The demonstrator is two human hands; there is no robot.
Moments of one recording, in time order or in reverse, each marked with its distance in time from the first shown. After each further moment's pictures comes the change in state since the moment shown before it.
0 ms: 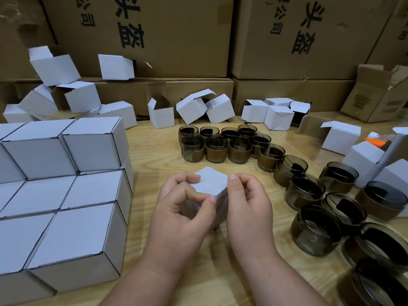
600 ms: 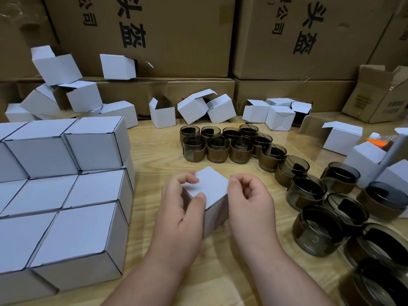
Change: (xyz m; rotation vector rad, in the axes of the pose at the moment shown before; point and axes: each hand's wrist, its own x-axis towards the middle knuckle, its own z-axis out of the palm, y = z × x) left_hand 0.000 -0.008 0.000 -0.013 -0.049 -0.158; right_hand 0.008 0.003 -0.002 -0.050 0.016 0.092
